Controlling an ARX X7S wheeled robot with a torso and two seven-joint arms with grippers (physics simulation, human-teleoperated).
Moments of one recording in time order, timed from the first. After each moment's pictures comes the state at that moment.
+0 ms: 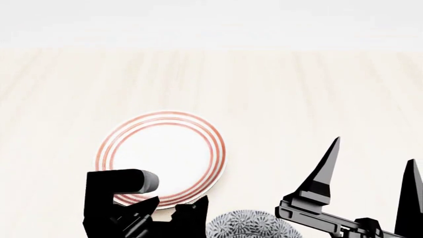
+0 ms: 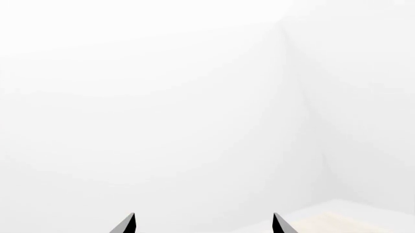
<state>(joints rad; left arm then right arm) -0.44 -0.07 0.28 0.19 -0.87 -0.84 -0.39 0.09 0.18 -0.01 -0.36 0.28 -0.12 0.31</state>
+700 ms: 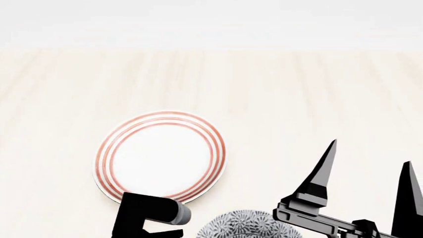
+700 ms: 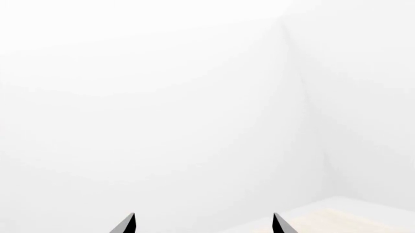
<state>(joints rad) -0.46 -0.11 0.41 0.16 -0.96 -0.93 -0.38 0.08 0.20 -0.03 -0.35 0.29 -0.13 0.33</state>
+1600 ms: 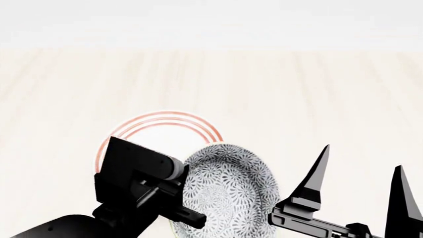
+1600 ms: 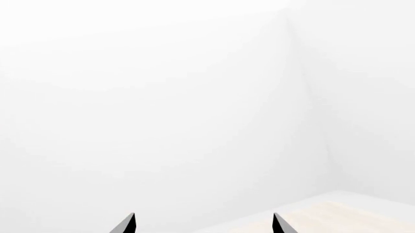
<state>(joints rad) -0.68 -0.20 0.57 0.06 -0.70 -0.72 -0.27 0.07 0.21 -0.06 -0.33 0.30 -0.14 0.34</state>
